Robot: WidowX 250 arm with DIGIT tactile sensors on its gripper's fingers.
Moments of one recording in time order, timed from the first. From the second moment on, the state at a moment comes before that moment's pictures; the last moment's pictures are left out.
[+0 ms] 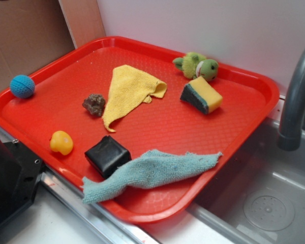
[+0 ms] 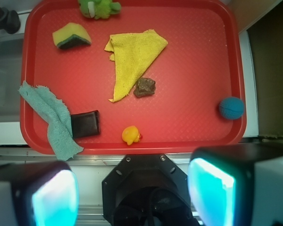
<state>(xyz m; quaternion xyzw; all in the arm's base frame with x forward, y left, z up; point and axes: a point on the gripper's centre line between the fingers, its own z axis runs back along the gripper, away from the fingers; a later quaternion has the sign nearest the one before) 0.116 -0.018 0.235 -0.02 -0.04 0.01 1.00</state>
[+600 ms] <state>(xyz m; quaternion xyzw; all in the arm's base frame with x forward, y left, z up) 0.166 -0.034 0.184 0.00 -0.05 0.15 0.99</state>
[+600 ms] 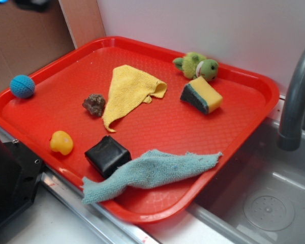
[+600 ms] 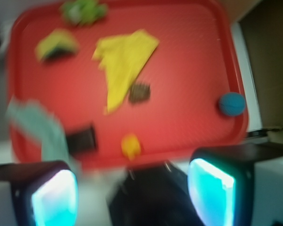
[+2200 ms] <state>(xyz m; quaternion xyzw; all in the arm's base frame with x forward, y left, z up) 0.304 -0.130 0.031 0.01 -0.03 0.31 0.95</state>
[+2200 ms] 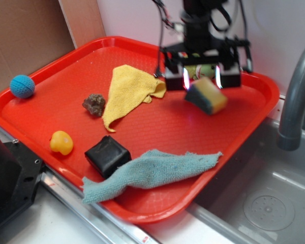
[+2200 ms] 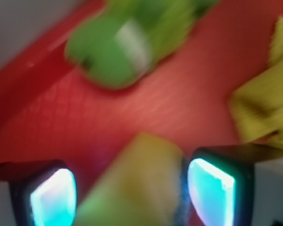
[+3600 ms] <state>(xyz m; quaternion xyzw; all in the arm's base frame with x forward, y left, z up) 0.273 -0.009 0.172 -0.03 -0.05 0.09 0.99</state>
